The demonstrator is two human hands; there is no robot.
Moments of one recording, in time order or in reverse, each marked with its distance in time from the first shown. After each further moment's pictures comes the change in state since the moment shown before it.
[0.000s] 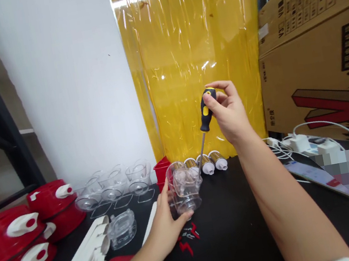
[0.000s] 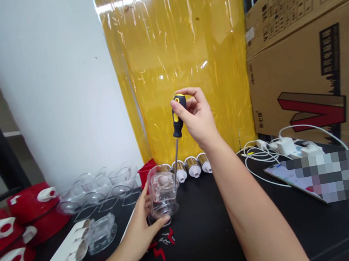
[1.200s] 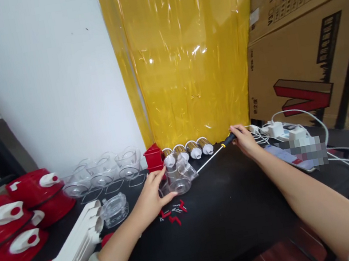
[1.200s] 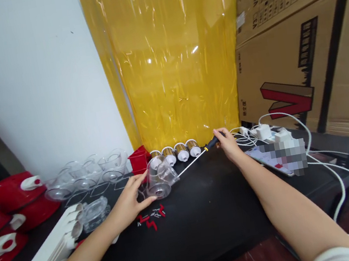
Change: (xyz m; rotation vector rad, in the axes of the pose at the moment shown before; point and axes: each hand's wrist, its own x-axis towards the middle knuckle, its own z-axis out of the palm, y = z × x) left_hand 0.017 -0.001 -0.026 0.391 -0.190 0.230; right_hand -0.115 0.120 -0.148 -0.111 0.284 0.641
